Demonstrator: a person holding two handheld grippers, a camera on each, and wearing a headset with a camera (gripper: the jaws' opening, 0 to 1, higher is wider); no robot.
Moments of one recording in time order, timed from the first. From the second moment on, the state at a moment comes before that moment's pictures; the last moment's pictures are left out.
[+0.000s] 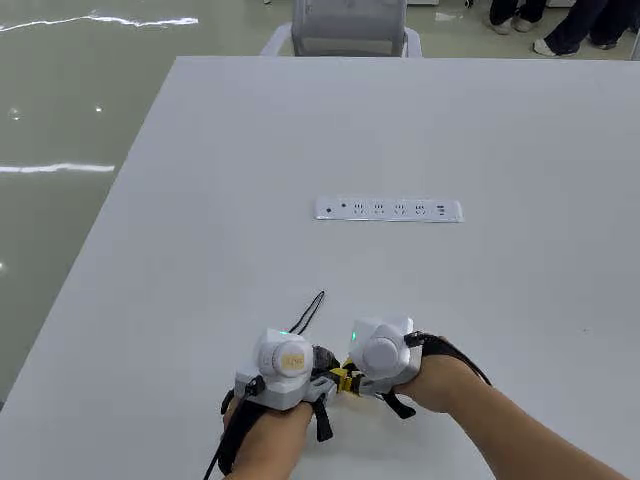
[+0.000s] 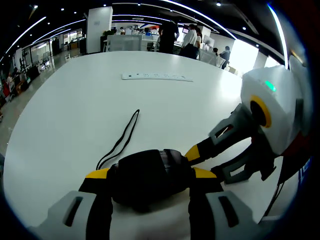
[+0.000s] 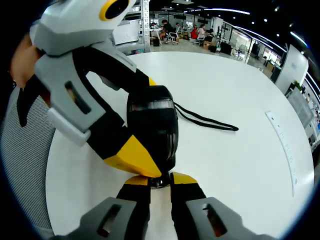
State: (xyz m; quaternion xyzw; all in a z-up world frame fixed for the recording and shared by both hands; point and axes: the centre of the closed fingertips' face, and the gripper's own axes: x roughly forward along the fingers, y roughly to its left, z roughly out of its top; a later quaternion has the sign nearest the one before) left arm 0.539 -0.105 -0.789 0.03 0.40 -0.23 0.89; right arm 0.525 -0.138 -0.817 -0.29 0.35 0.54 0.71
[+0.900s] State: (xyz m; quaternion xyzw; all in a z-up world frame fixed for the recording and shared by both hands) left arm 0.539 -0.105 -0.788 0.03 0.39 -0.24 0.89; right arm 0.523 -0.136 -0.816 -0.24 0.35 0.53 0.73
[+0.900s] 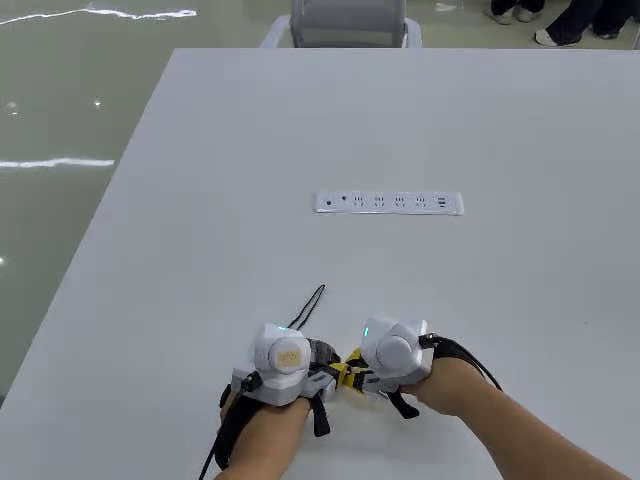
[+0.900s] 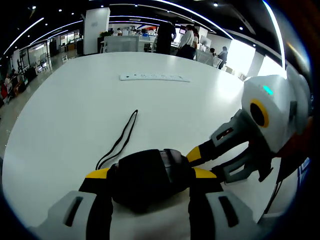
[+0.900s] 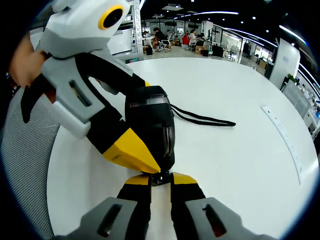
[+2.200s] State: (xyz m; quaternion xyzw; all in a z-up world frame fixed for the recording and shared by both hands) left arm 0.539 -0.104 -0.785 -0.07 0.40 -0.26 0.87; right arm 0.524 -0.138 -0.817 -0.24 0.36 0.54 0.73
